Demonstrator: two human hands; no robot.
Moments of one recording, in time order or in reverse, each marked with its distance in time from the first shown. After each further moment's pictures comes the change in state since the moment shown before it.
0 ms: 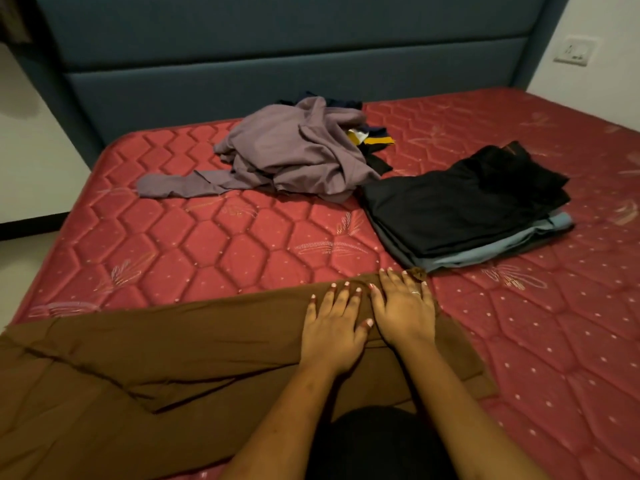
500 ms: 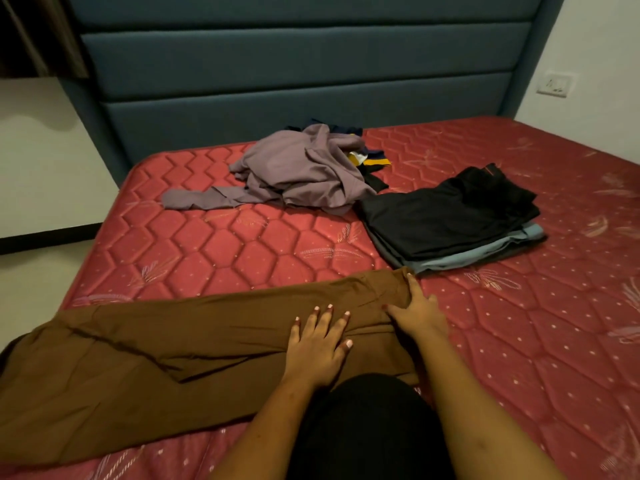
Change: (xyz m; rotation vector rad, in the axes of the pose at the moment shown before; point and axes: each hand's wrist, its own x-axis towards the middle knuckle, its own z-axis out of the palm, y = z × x) left_hand -0.061 -0.016 -0.003 0.048 -0.081 -0.024; right_hand -0.028 0.021 -0.053 0.395 -0.264 0.393
